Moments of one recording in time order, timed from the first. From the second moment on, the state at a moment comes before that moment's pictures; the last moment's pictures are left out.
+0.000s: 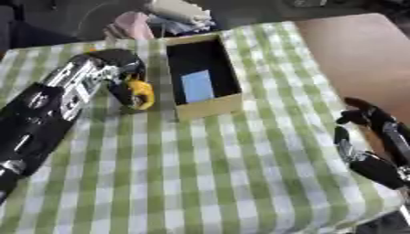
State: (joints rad) left arm -0.70 0.69 -0.25 -1.38 -0.93 0.04 -0.57; right arm -0.22 -0.19 0.14 -1.73 0.43 -0.12 0.20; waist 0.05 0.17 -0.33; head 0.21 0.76
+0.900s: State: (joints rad) left arm -0.79 0.59 -0.28 -1.26 -0.91 0.14 -0.22; right arm -0.25 -0.19 0.17 -1.73 0.41 -0.13 0.22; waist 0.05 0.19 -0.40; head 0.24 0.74
